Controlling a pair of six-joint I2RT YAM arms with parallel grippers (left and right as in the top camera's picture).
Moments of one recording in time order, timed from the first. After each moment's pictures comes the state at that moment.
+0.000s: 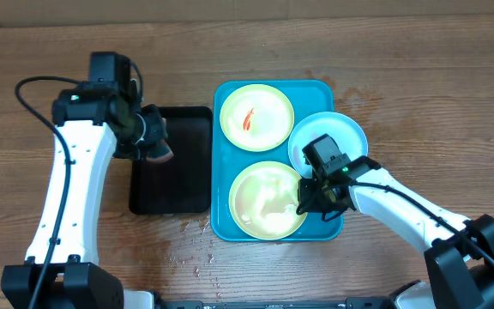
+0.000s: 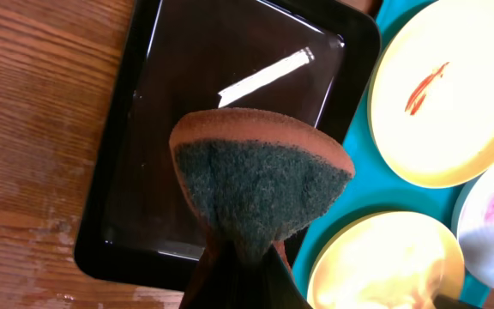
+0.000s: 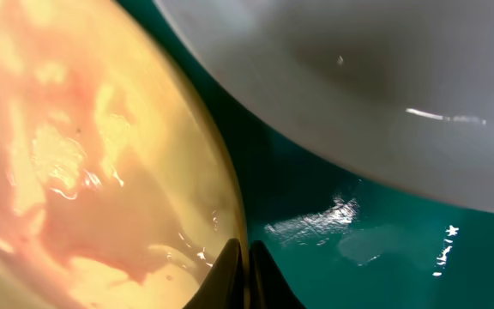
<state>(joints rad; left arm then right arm) 0.02 1.59 1.47 -1.19 0.13 -0.37 0.52 1.60 0.88 -0.69 -0.18 0.52</state>
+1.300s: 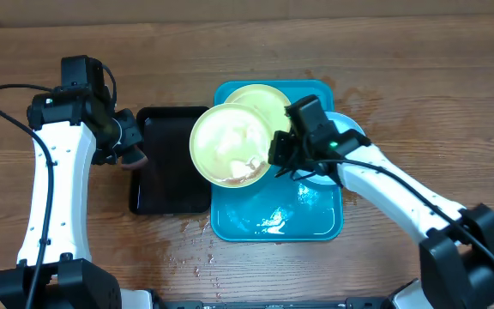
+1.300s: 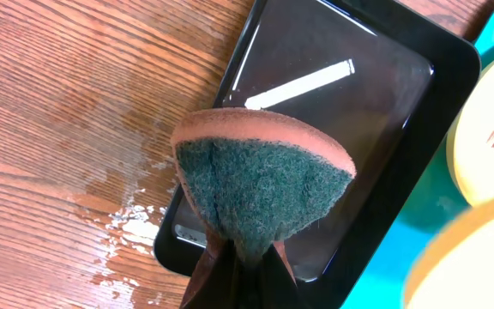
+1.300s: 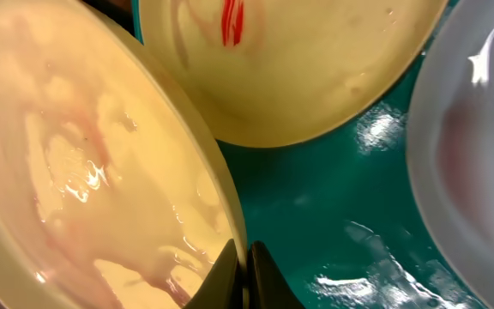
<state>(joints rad) 0.12 1.59 1.47 -1.22 0.02 -0.34 0.55 1.69 1.12 -0.46 -0.25 0.75</state>
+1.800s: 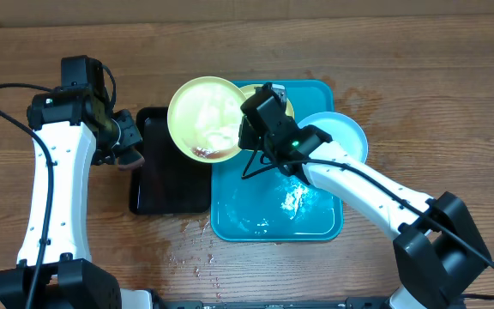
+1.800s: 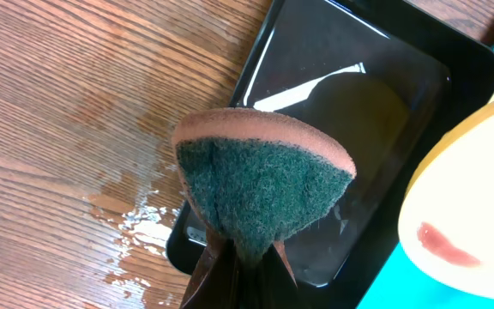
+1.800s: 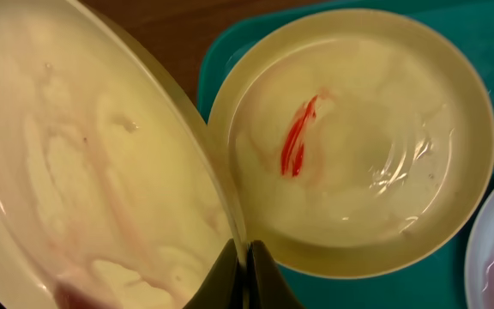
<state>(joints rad) 0.12 1.59 1.47 -1.22 -0.01 -0.34 0.70 1.79 1.30 -0.37 0.14 0.73</state>
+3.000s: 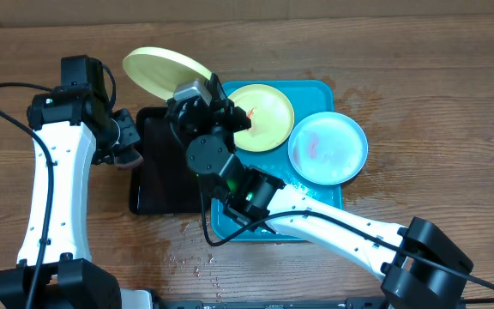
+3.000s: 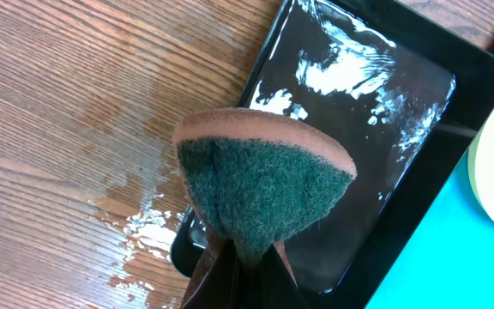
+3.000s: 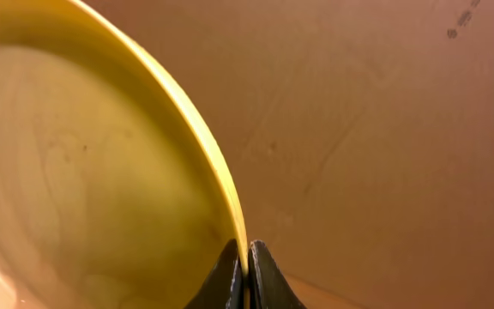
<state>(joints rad) 0.12 1.59 1.47 -1.21 -0.03 -0.34 1.04 1.79 1.33 0.43 0.98 -0.41</state>
